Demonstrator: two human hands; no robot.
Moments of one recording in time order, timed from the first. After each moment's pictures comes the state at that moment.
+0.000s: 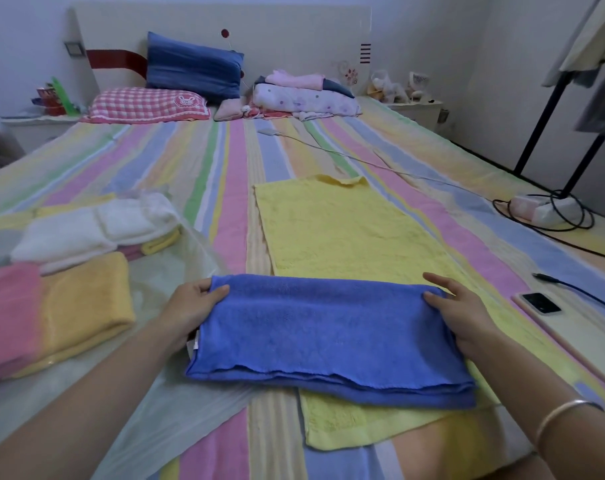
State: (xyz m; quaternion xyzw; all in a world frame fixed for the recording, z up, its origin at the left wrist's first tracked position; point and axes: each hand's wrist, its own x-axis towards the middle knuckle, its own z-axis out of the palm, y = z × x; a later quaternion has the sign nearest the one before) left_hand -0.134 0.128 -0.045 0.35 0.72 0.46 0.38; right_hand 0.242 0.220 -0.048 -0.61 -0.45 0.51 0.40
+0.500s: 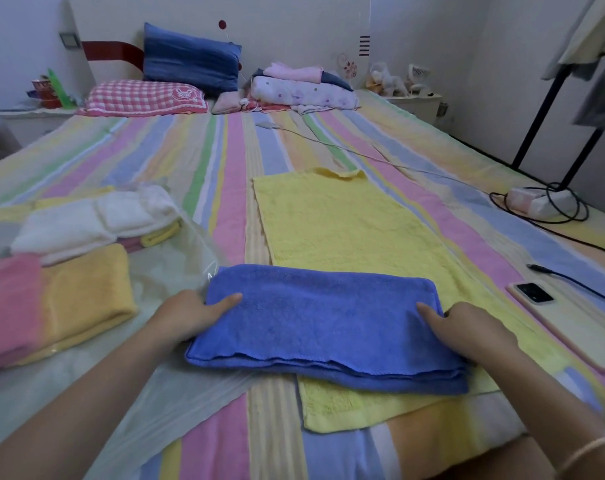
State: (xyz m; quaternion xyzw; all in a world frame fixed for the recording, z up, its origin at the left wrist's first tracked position) left_hand -0.125 0.104 -0.030 0.41 0.86 0.16 0.25; right_hand 0.254 0.190 -0.042 -0.76 -0.63 0.16 0.01
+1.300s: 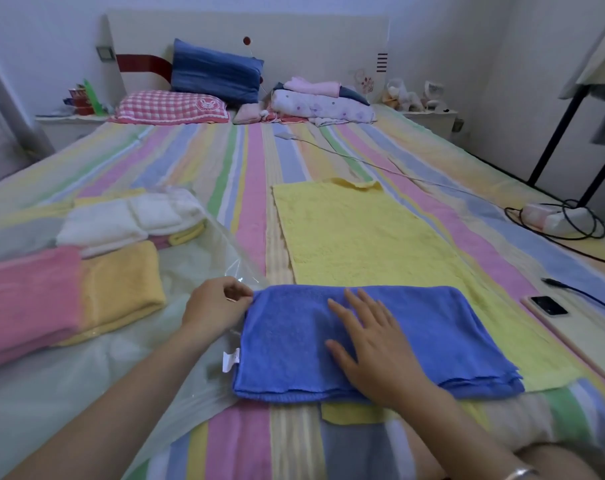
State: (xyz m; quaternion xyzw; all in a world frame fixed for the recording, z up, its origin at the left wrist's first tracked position) left_hand -0.116 0.089 -0.033 0.45 0.79 0.37 0.20; right_hand 0.144 0.125 -0.074 -0.44 -0.88 -0.03 0.17
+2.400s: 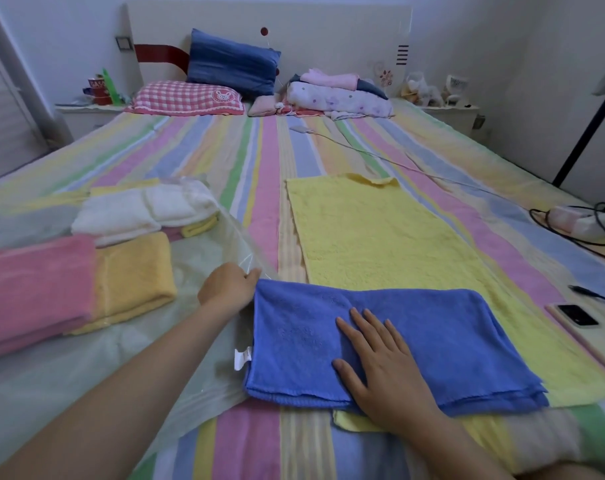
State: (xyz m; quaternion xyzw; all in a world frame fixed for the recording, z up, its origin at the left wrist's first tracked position) left_hand -0.135 0.135 -0.050 0.41 0.88 0.22 0.14; right_hand 0.145 0.112 -0.096 -0.42 -0.89 0.06 0.14
